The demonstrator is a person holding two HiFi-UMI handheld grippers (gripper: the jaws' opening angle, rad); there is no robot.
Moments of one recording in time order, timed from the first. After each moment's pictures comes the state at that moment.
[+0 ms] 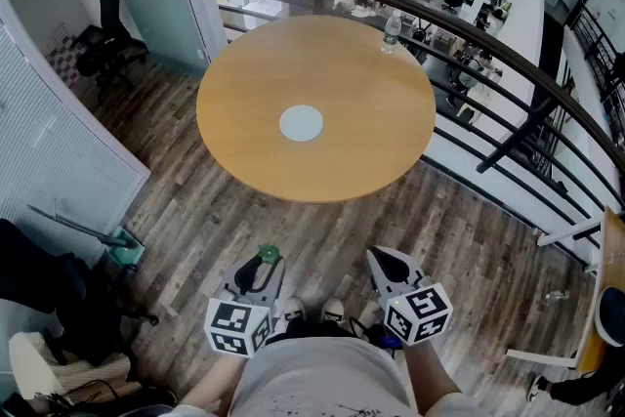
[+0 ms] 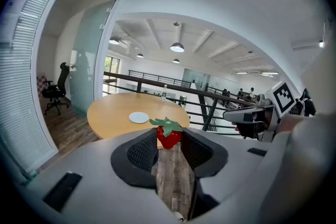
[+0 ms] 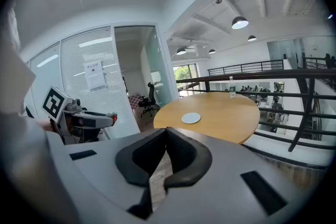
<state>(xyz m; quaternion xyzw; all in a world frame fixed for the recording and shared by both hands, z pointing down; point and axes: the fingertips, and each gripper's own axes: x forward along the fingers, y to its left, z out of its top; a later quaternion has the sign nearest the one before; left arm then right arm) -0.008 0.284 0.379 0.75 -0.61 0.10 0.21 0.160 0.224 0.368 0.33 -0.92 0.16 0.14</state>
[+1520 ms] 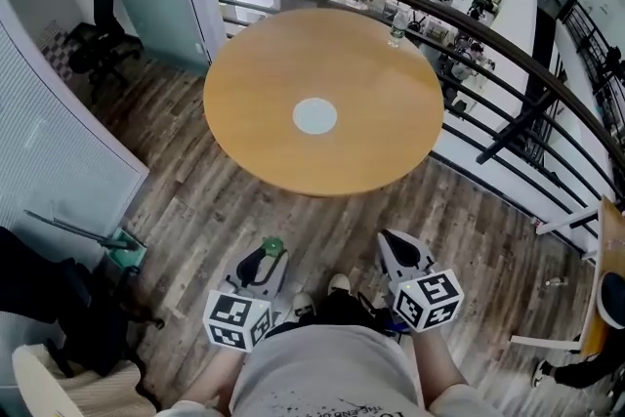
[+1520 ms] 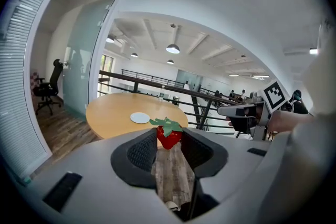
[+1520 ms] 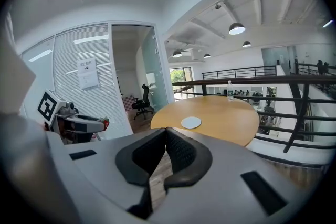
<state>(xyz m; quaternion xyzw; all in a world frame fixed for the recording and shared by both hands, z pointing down) -0.075 0.291 0.382 0.78 -0.58 0.08 0.21 0.100 0.219 0.360 0.37 -0.91 0.15 0.14</state>
